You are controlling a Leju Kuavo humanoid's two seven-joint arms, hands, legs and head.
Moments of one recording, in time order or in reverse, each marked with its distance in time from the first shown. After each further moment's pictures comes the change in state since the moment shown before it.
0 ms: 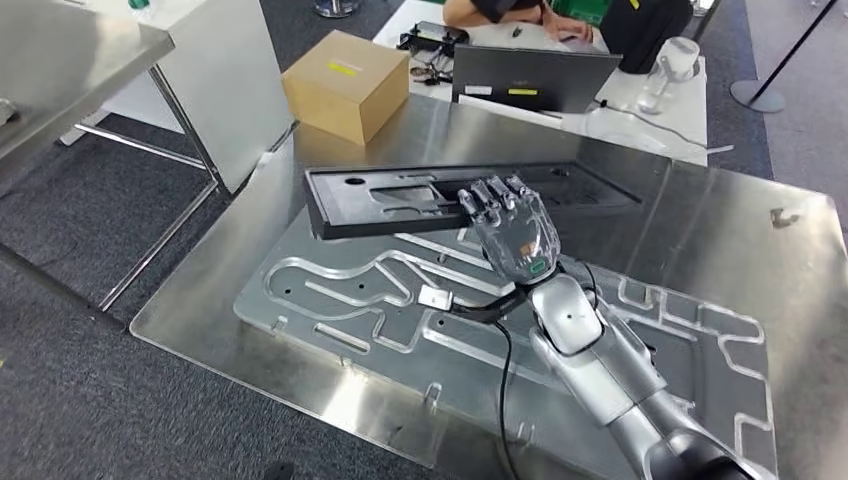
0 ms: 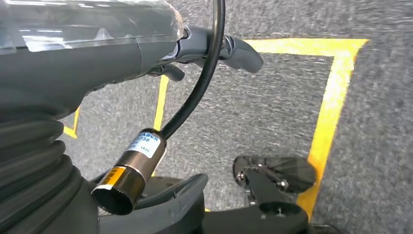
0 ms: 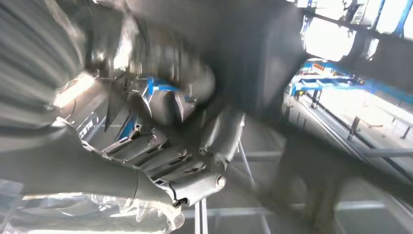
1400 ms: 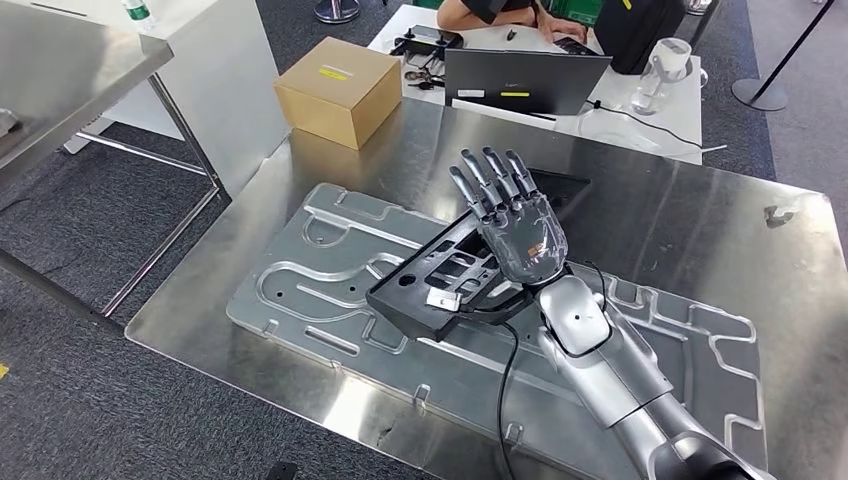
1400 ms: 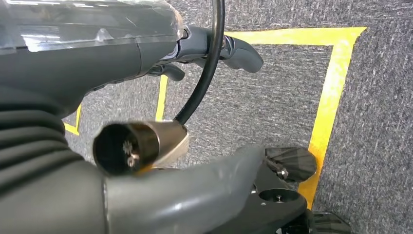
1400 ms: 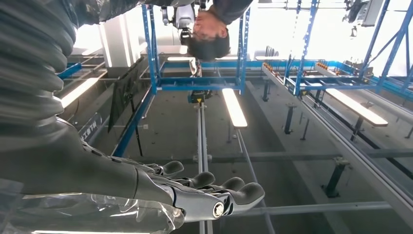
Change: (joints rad) left arm -0.001 0.007 -0.001 0.000 0.008 -0.045 0.012; right arm 0.018 0.002 -0.037 -0.004 0.000 0.006 -0.045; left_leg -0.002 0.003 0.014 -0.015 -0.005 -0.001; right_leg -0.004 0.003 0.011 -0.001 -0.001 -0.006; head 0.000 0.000
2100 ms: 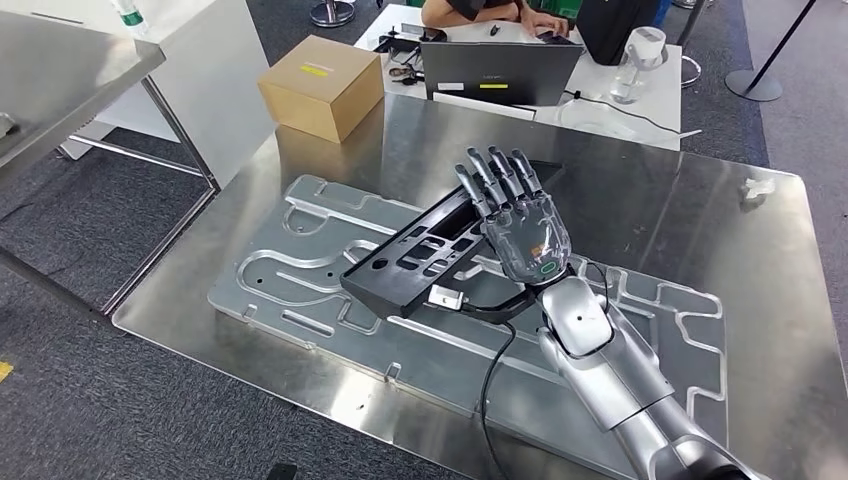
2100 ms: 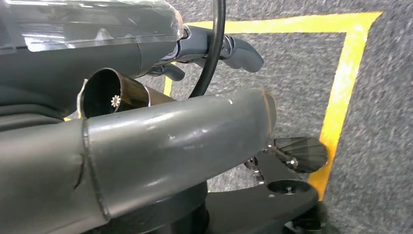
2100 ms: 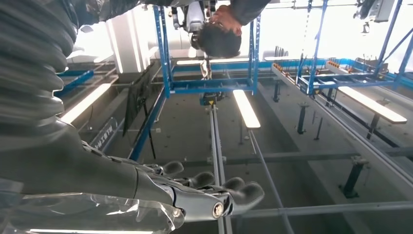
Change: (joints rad) left arm 0.003 -0.003 0.000 0.000 0.010 0.003 -0.001; right arm 0.010 0.005 -0.019 -0.010 0.000 0.011 0.002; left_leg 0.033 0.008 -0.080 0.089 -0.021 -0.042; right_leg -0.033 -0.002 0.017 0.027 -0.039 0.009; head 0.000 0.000
